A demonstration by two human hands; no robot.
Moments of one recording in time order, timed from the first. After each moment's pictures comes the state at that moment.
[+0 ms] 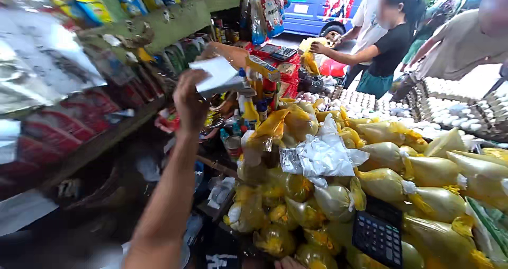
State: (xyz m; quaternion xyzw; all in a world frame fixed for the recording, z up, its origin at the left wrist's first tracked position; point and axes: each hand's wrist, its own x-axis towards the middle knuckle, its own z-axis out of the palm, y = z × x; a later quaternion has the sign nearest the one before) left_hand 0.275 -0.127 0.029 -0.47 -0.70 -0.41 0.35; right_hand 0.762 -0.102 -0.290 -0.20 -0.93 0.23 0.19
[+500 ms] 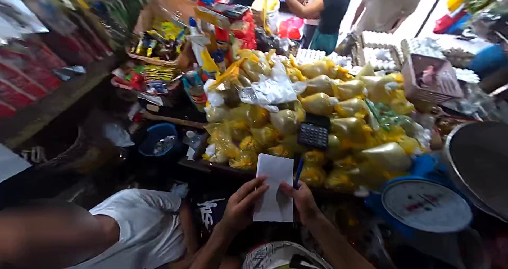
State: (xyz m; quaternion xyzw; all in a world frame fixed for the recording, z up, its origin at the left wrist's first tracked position) left_hand 0.768 -0.264 -0.154 -0.59 -0.59 -0.55 0.01; right_hand 0.919 -0.110 -0.127 -0.26 -0.45 0.83 0.19
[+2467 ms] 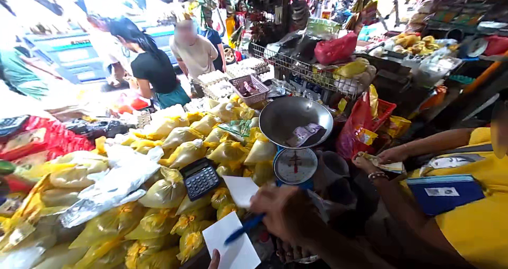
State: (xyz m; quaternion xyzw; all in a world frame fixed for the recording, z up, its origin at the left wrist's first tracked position) left_hand 0.873 -0.197 -0.178 -0.17 -0.38 -0.65 -0.64; right_hand 1.100 -0.079 -0.028 -0.39 -0.85 0.03 0.37
